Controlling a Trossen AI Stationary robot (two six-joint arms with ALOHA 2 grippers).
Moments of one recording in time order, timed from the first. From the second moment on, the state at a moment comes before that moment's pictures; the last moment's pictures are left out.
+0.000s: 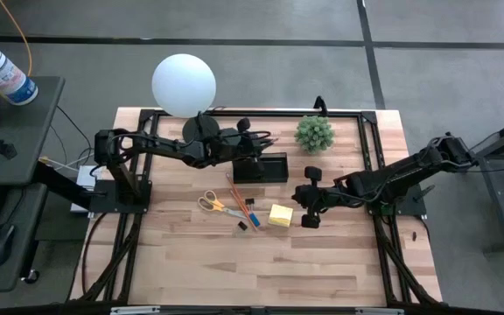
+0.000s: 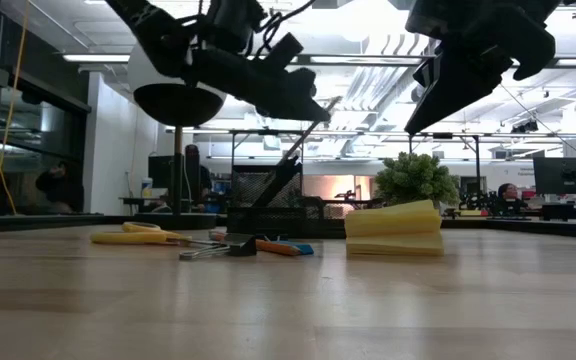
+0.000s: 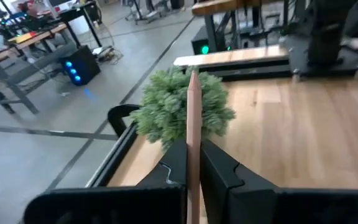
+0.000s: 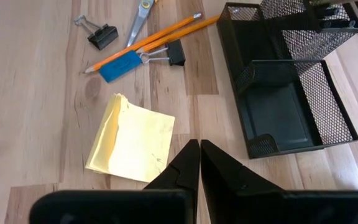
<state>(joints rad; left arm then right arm) 0.34 1.75 0.97 0.54 -0.17 0.24 0.28 1.31 0.80 -0.38 0.37 0.21</state>
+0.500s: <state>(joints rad) 0.35 1.75 0.95 0.49 -0.14 0.18 0.28 1.31 0.80 -0.38 0.37 0.21</state>
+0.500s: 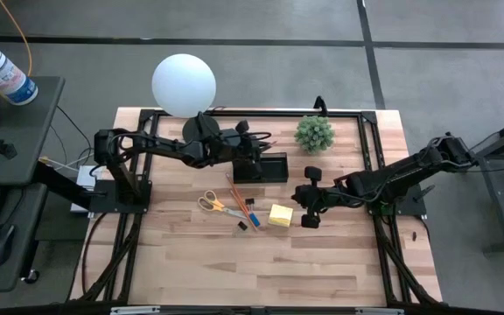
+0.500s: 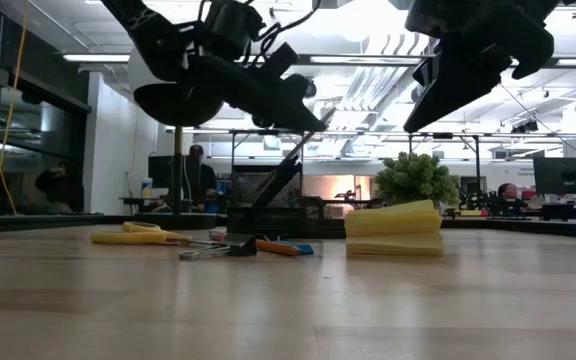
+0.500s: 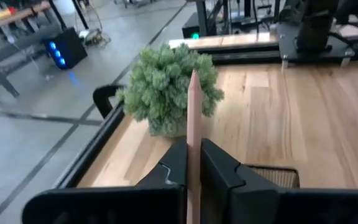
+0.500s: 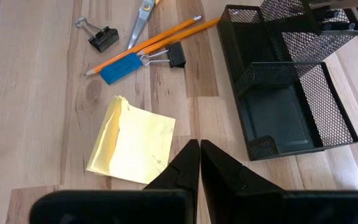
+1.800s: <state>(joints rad) 0.27 1.56 0.95 0.18 0.00 -0.04 0.28 1.31 0.80 -0.39 0.37 0.23</state>
